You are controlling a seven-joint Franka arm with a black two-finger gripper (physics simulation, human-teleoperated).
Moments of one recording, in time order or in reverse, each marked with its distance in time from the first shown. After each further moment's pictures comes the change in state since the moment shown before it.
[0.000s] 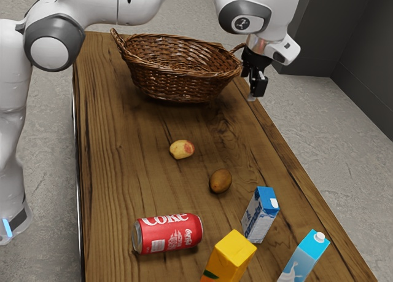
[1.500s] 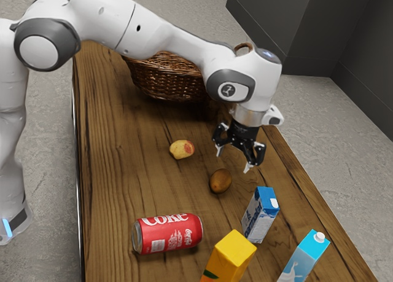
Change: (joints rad) arm -0.055 -0.025 -0.033 -0.430 -0.291 0.296 -0.831
